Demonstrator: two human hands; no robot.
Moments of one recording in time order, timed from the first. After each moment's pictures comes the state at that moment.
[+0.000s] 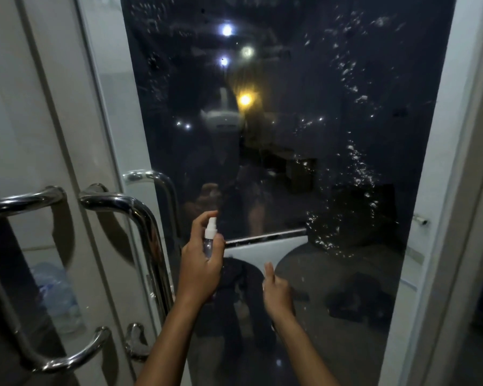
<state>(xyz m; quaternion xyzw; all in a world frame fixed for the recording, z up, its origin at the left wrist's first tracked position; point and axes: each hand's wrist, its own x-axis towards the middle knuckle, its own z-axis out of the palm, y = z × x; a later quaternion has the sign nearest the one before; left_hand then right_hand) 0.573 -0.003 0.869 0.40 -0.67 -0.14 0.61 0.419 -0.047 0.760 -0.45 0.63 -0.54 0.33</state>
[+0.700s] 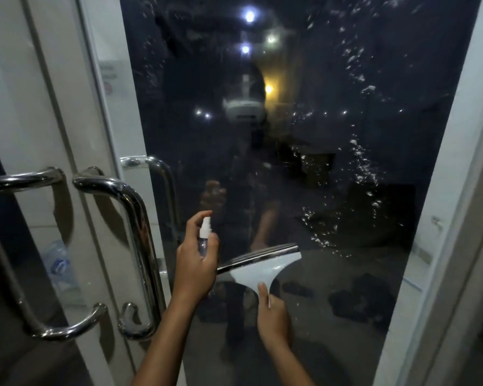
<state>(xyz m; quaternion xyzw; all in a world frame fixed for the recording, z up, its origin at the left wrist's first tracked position) 0.548 0.003 0.849 0.45 -0.63 -0.12 0.62 0.403 -0.020 0.703 -0.49 0.68 -0.47 0.27</state>
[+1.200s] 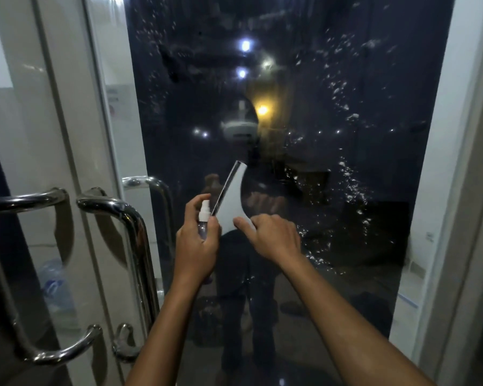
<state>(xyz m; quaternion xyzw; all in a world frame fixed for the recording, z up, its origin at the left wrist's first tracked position) 0.538 -0.004 0.907 0.43 -0.63 -0.09 0.64 0.373 -0.050 0.920 -0.75 0.57 -0.32 -0.11</state>
